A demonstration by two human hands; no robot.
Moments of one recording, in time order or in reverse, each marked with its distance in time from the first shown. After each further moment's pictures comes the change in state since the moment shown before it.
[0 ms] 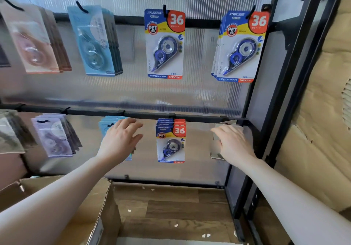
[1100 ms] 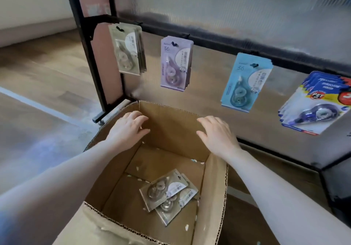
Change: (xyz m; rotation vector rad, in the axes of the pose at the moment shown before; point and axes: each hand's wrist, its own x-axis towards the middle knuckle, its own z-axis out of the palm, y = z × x) left_hand -0.237 -0.270 -0.032 0.094 -0.418 -0.365; right_hand 0.003 -0.351 0.165 0.147 -0.324 -0.332
